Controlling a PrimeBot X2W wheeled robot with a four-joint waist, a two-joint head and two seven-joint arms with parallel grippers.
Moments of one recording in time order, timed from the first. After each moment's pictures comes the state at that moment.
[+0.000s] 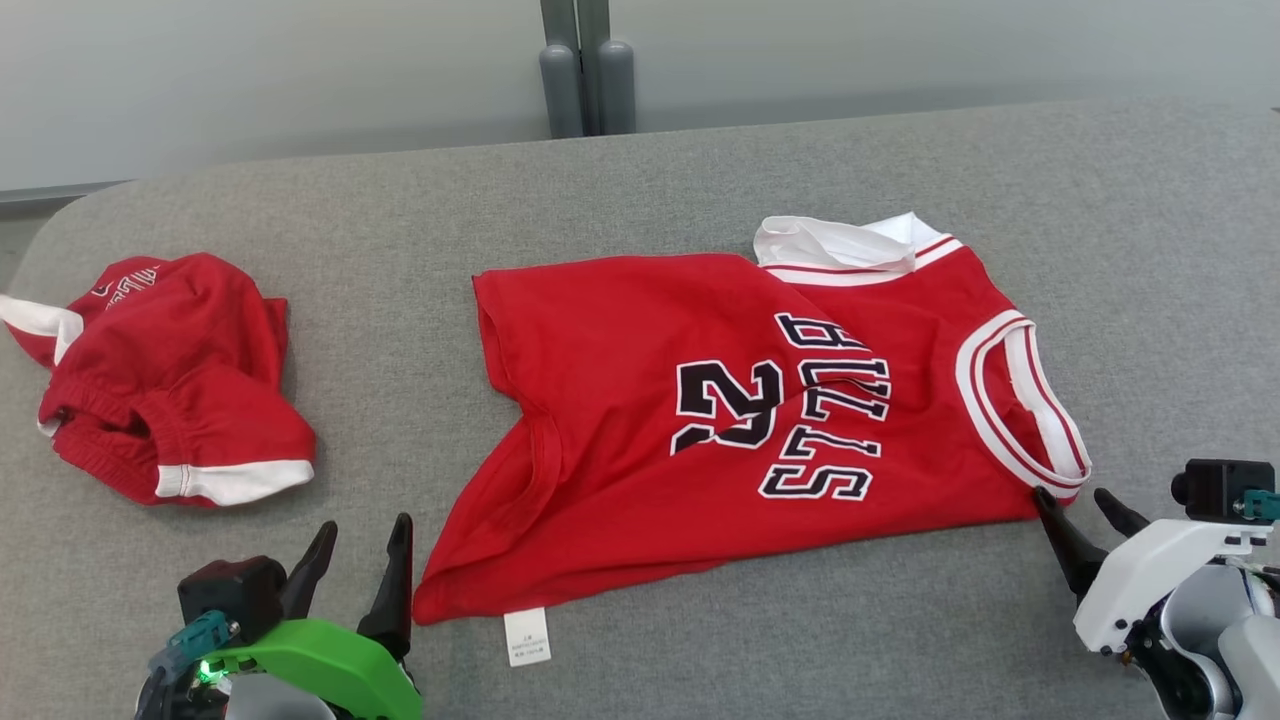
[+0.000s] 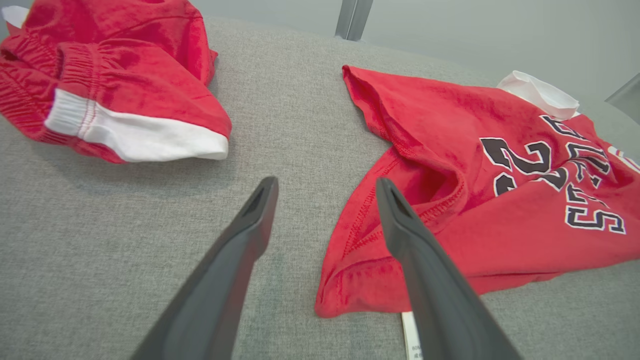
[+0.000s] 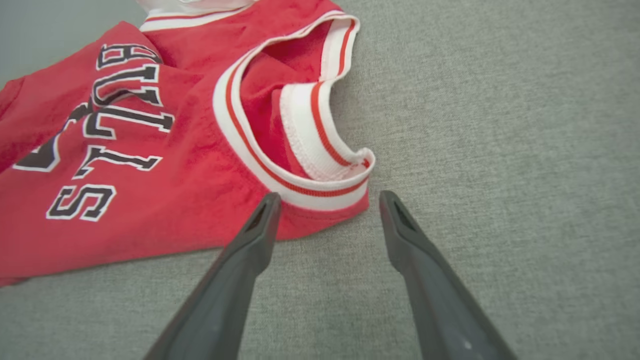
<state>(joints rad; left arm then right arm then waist) -0.03 0.41 -0.46 0.01 -0.74 0.25 -0.03 -0.15 -0.38 0.15 0.39 0.64 0.13 0.11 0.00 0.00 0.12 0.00</state>
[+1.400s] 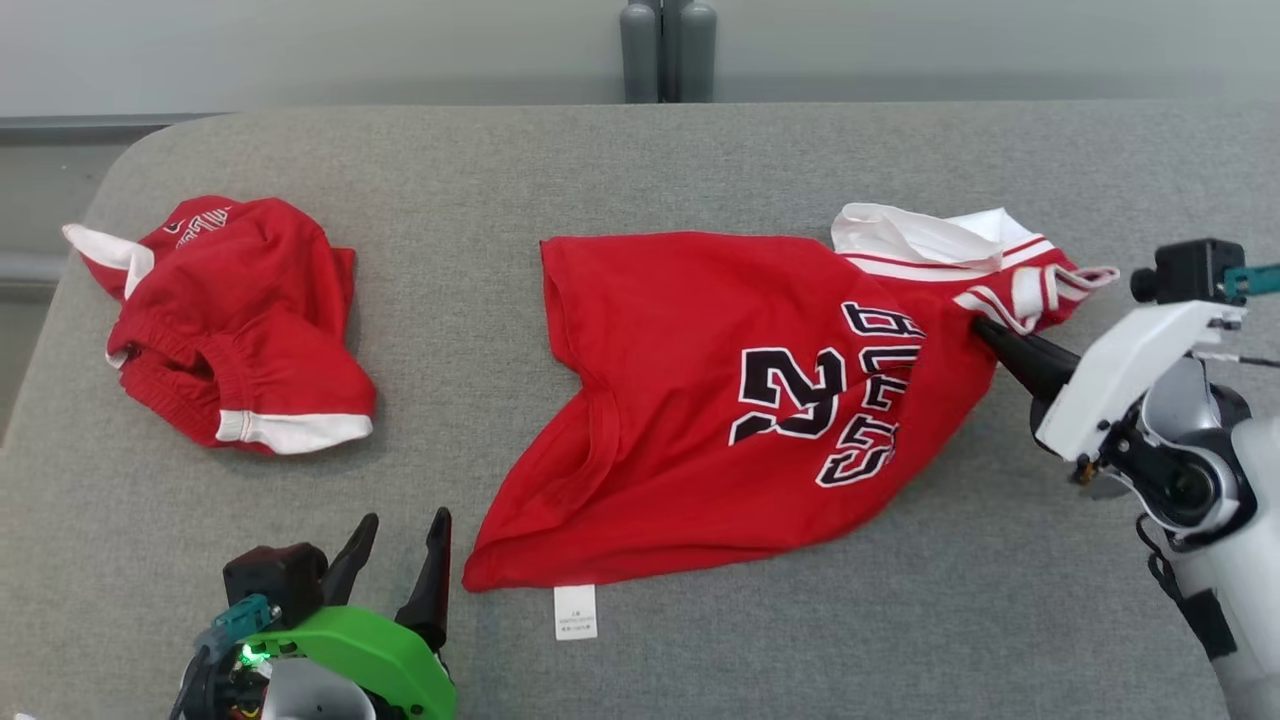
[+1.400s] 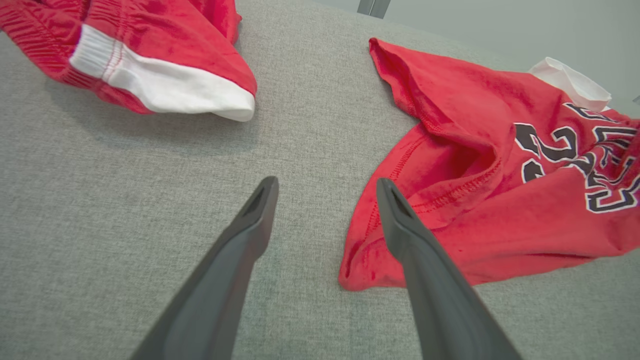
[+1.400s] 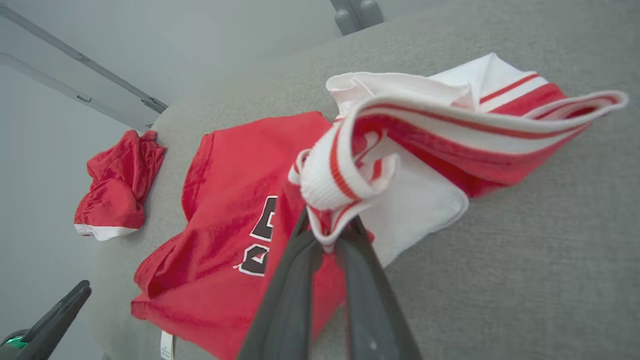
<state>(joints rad) -0.07 0.38 -0.50 0.07 -0.74 0.22 -0.03 -0.40 -0.37 0.15 0.23 0.89 0.13 0.50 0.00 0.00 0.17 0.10</state>
